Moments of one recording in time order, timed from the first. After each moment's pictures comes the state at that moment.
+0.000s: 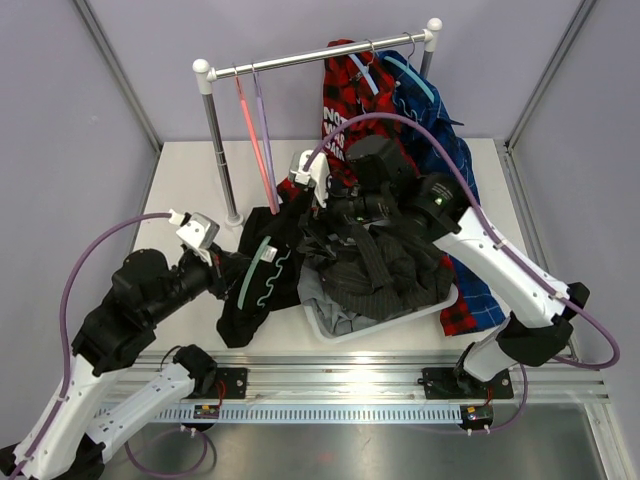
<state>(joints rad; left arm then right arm) -0.63 0.55 1.01 -0.72 0.11 -0.14 0.92 1.55 1.96 -0.94 -0.40 -0.27</state>
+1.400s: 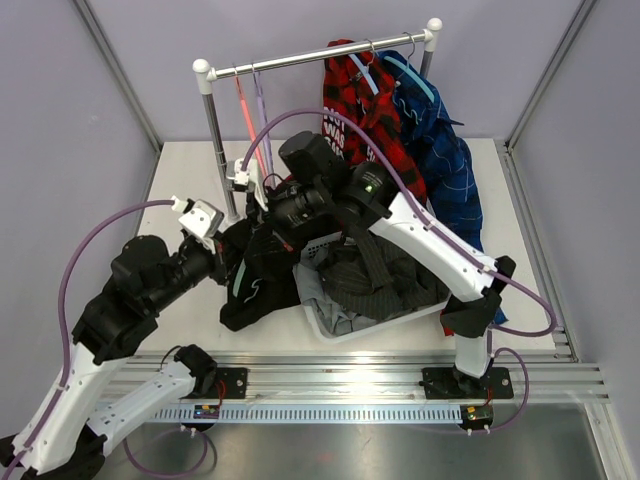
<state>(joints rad) -0.63 0.63 1.10 -0.68 0.07 -0.05 1.02 1.90 2.33 -0.95 -0.68 -0.16</state>
